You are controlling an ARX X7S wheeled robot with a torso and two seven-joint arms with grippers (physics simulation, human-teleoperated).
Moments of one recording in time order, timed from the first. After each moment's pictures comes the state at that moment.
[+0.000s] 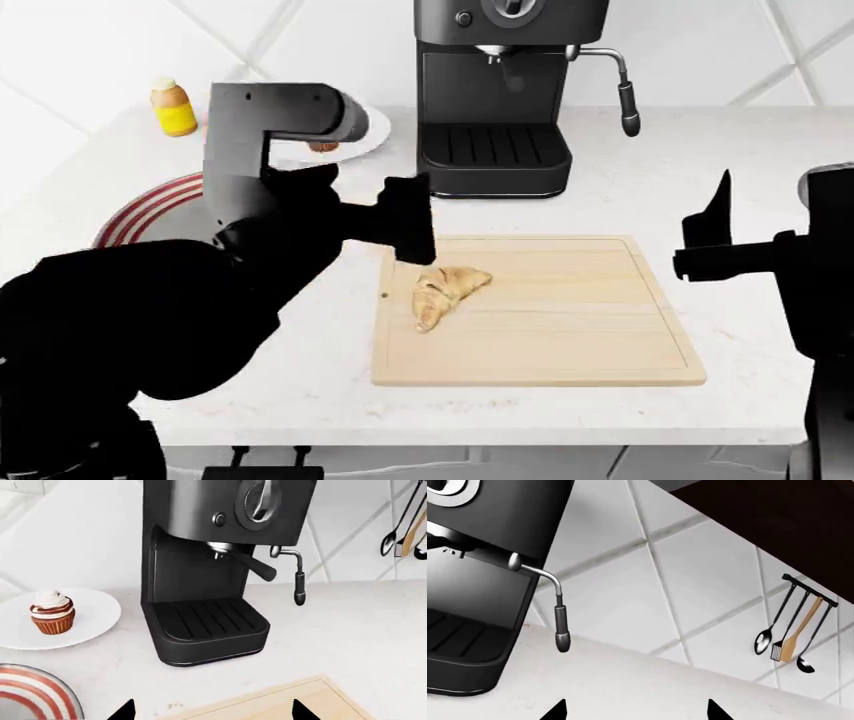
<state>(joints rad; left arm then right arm) -0.95 -0.25 0.08 0.39 -1.46 -1.30 -0.82 0.58 0.42 0.00 -0.81 -0.25 1.27 -0.16</state>
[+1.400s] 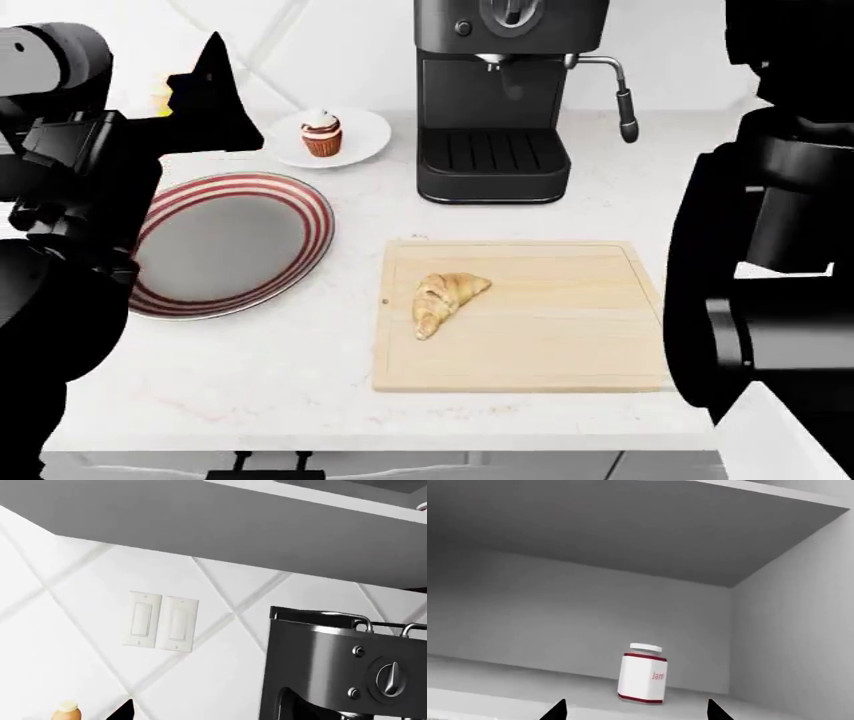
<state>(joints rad) -0.78 -0.44 -0.03 0.53 -0.86 -0.81 -0.42 1.66 0.05 -0.10 0.28 -0.06 0.76 -0.04</state>
